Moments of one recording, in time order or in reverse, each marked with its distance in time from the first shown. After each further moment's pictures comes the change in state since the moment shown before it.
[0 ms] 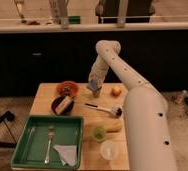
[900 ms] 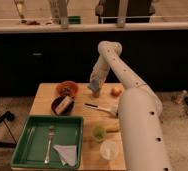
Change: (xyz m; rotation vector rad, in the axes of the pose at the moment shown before) arm 0.013 0.003 0.013 -0.003 -0.028 0.021
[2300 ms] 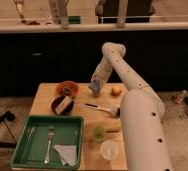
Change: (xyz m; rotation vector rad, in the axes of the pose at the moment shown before) arm 0.008 0.012 0.000 0.036 -0.018 0.047
